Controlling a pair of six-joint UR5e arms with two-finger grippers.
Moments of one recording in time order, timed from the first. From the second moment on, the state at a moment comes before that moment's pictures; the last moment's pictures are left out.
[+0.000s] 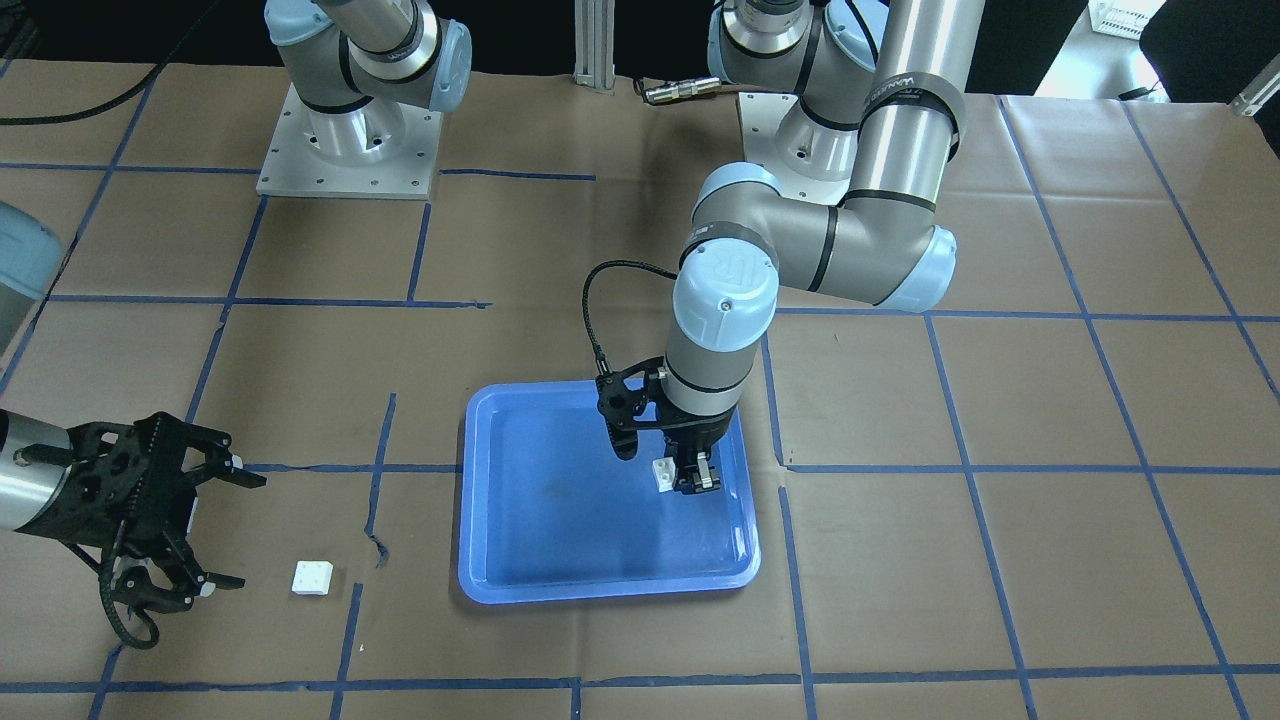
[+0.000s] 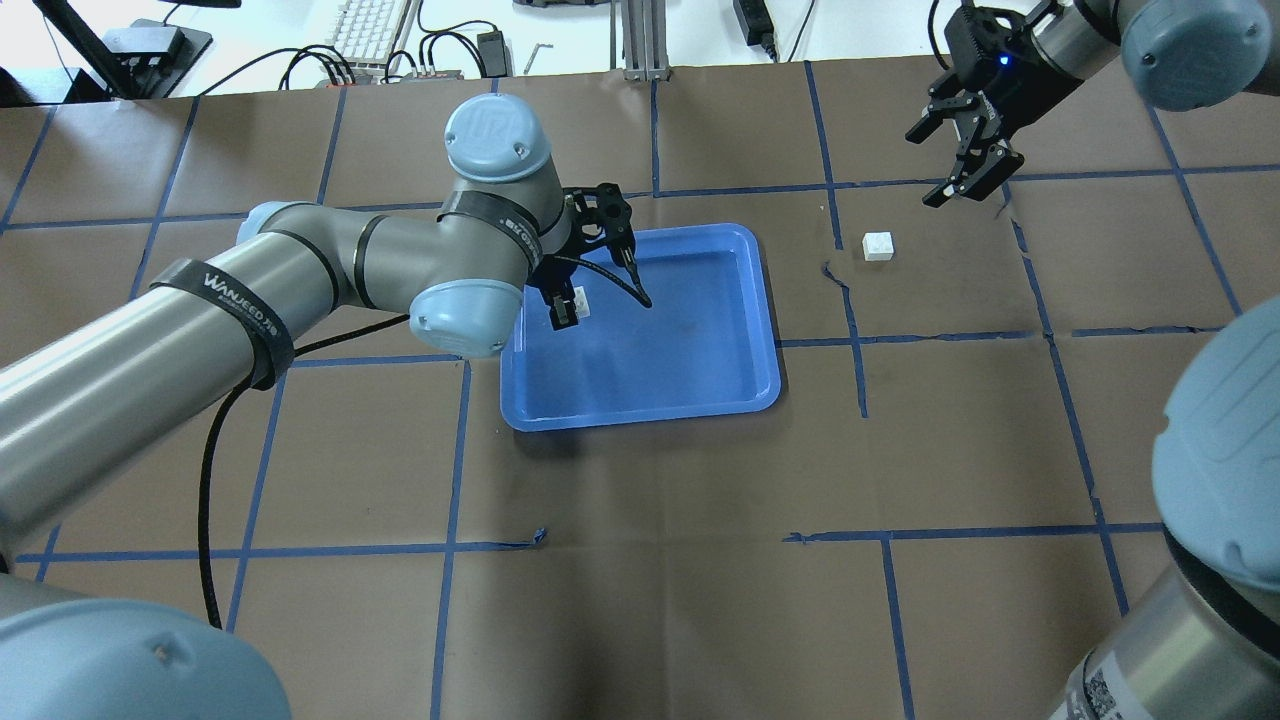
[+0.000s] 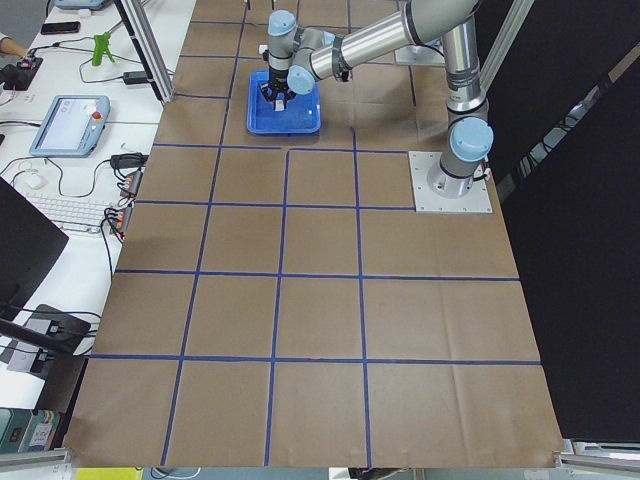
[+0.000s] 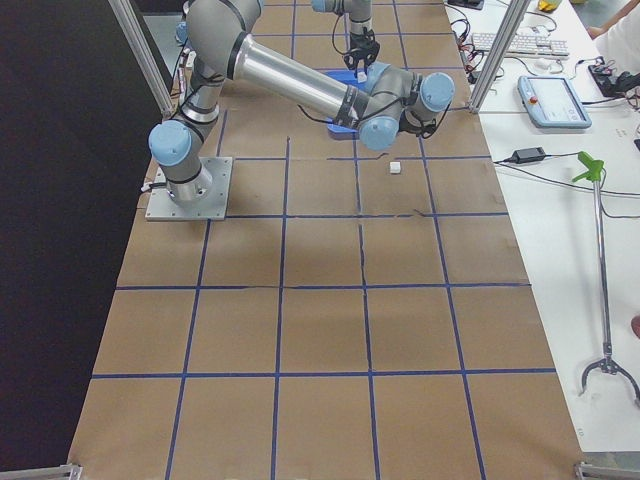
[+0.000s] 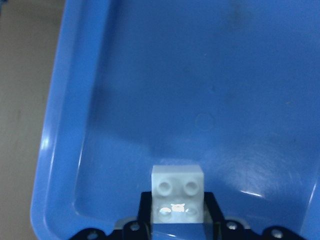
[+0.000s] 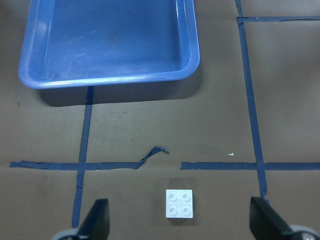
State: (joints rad) left arm -1.82 -2.01 -1.75 -0.87 1.57 1.15; right arm 1.30 -1.04 1.38 -1.74 -1.10 -1.90
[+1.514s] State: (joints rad) left arm -1.87 -2.10 -1.75 -0.78 1.52 1.19; right arm 1.29 -0.93 1.59 -2.09 -1.07 -1.93
